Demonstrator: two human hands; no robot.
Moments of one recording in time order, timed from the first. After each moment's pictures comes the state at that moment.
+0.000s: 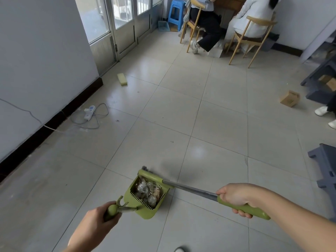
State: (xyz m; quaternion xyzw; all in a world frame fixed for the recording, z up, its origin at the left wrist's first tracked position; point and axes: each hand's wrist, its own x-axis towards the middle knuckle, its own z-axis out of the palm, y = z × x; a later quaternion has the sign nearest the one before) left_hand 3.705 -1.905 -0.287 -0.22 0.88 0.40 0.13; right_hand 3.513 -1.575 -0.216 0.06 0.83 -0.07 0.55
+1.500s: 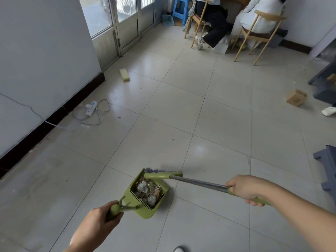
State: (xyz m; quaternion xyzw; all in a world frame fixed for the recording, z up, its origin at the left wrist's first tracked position) left_hand 3.695 -1.906 -0.303 -0.22 0.88 0.40 0.12; right_hand 3.475 -1.566 -0.221 0.02 0.88 0.00 0.47
